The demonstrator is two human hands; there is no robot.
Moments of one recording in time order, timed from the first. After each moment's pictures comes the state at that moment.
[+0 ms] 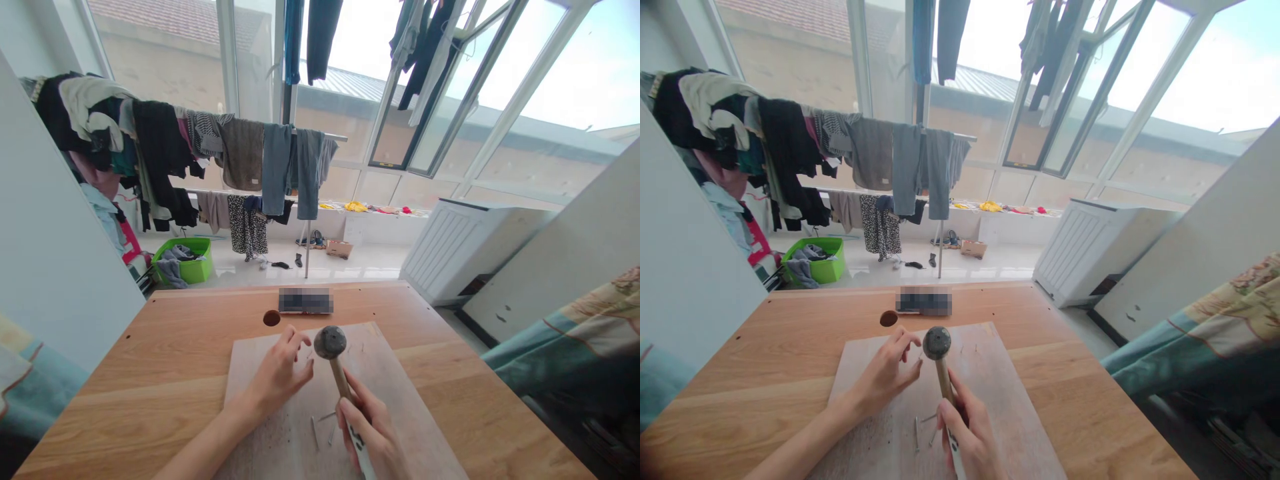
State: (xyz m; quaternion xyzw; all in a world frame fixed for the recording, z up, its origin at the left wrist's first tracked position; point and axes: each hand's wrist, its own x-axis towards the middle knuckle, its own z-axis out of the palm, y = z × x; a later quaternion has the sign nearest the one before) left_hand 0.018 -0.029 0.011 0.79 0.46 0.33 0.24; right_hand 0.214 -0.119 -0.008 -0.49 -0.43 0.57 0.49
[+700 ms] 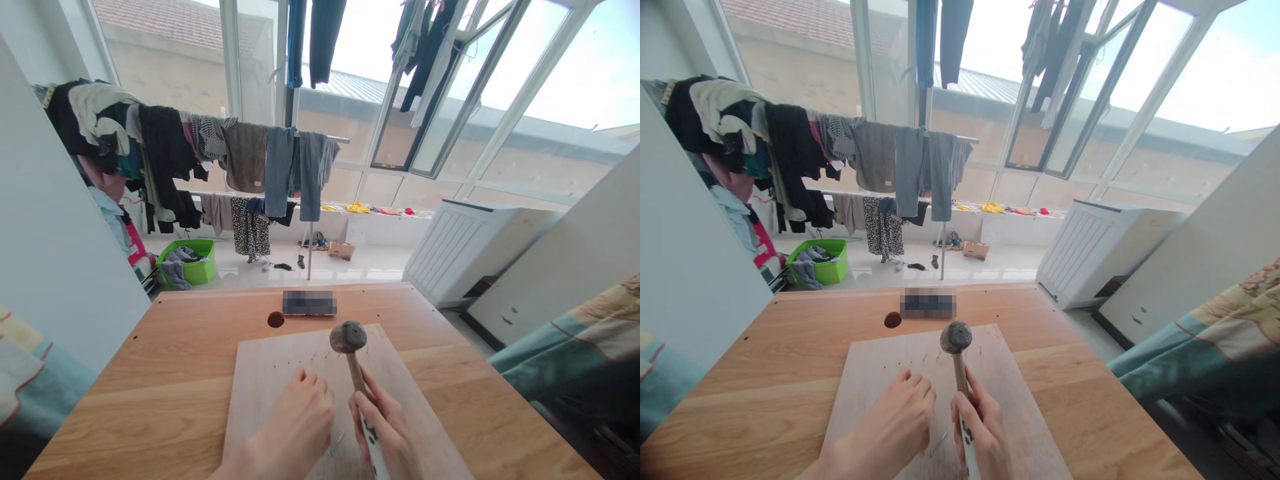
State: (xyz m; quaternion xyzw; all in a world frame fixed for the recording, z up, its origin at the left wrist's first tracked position) left_hand 0.047 -0.078 0.027 0.93 0.37 0.02 0.04; right_hand 0.215 -0.115 -0.005 -0.51 -0.39 0.55 0.53
